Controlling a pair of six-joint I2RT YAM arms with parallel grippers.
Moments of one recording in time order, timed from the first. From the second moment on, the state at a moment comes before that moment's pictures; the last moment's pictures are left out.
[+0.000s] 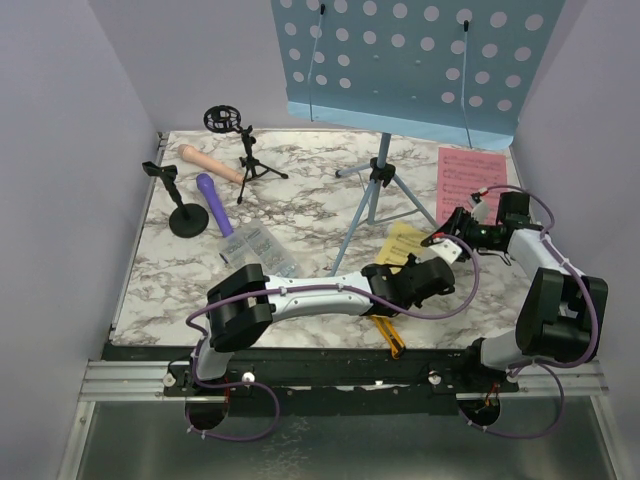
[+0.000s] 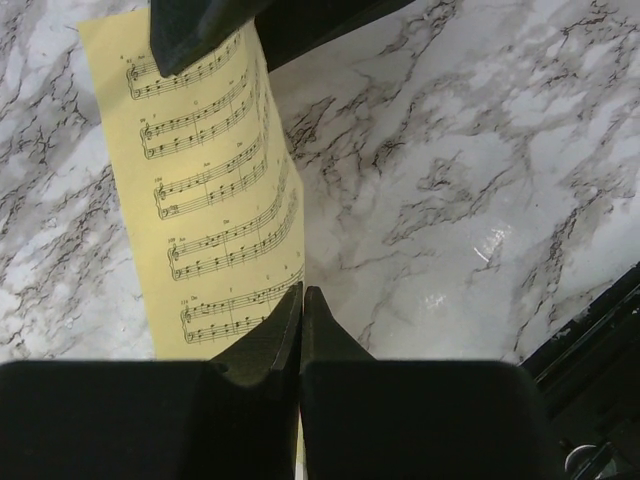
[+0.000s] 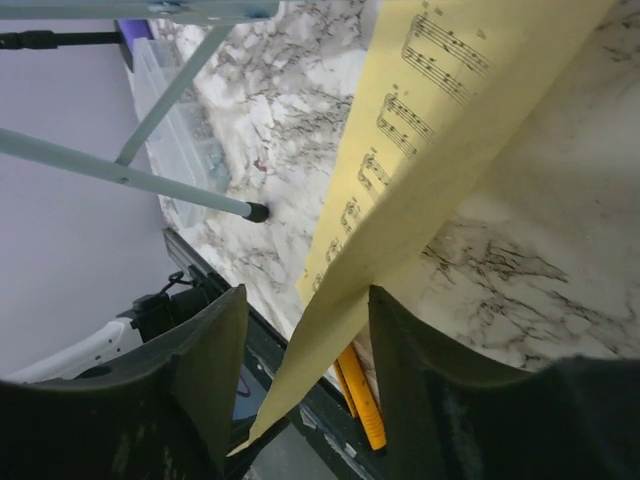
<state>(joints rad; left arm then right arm) -1.32 1.95 1.55 -0.36 -0.46 -0.35 -0.22 1.45 0.83 -0.47 -0.93 0.29</state>
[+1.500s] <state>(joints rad) -1.09 1.36 1.11 -0.32 -0.05 -0.33 -0.30 1.20 1.06 -0.62 -0.65 -0.10</state>
